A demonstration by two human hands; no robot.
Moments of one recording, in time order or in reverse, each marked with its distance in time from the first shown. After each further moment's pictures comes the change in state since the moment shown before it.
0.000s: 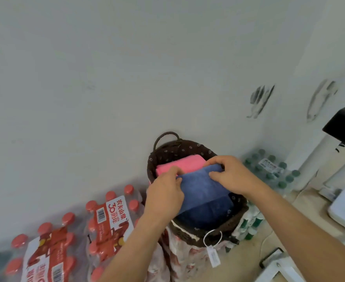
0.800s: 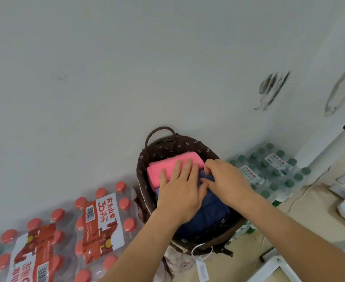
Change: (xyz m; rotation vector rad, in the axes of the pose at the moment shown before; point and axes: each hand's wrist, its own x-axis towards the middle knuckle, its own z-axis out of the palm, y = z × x) left_hand 0.031 0.012 0.066 0.500 -0.137 0.205; right_hand 0.024 0.041 0.015 -0.470 -0.014 -0.210
